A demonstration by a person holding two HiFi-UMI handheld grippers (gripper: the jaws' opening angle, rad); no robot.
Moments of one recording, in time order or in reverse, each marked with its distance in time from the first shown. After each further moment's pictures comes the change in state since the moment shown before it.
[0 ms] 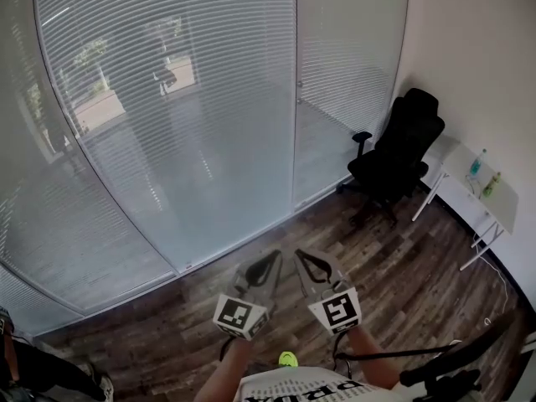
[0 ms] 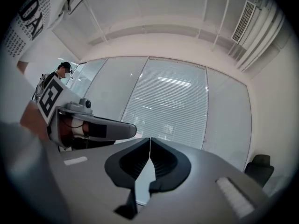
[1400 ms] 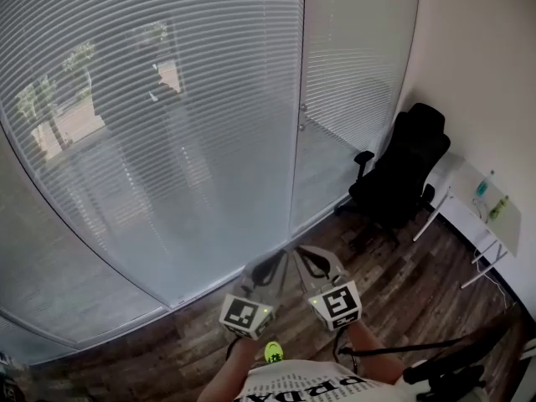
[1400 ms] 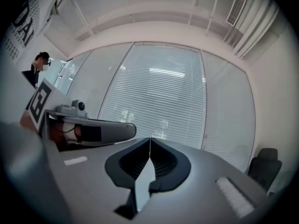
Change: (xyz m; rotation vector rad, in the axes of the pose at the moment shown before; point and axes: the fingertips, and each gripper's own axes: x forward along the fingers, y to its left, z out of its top) left arm 0.199 0.181 -0.022 -0.029 -0.033 -0.053; right arm 0.224 -0.160 -0.053 0.103 0.047 -0.051
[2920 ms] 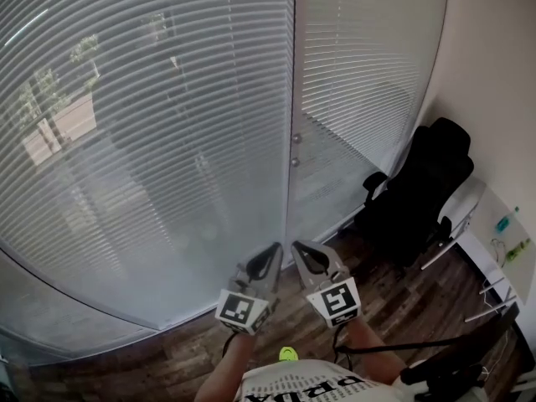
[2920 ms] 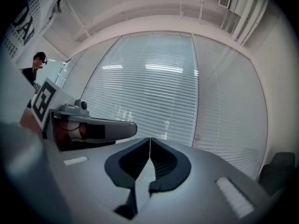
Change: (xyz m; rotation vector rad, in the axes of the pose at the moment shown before) left arm 0.285 0.148 -0.062 0.012 0.032 0.099; right arm 0.184 -0.260 -0.065 -0.011 -0.007 0.067
